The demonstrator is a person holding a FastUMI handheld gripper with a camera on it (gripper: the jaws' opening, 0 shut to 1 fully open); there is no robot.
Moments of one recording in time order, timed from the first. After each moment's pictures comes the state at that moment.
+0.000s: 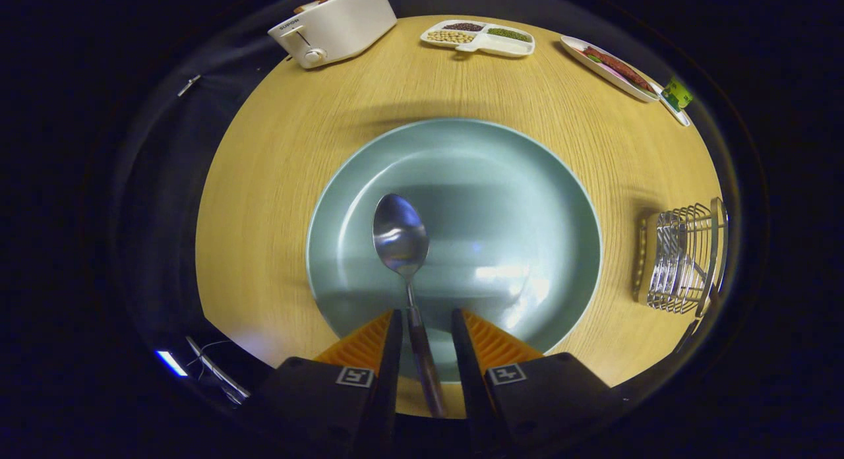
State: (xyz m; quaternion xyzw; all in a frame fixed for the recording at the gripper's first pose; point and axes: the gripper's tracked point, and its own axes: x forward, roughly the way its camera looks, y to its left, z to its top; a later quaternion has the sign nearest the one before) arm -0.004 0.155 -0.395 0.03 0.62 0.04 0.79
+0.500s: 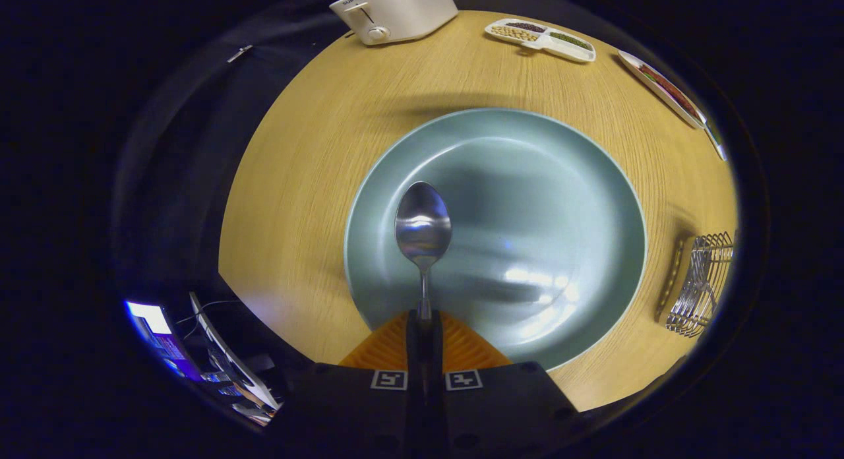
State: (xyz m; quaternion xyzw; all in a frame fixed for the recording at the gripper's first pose) arm -0.021 0.182 -0.396 0.03 0.62 0.15 0.77
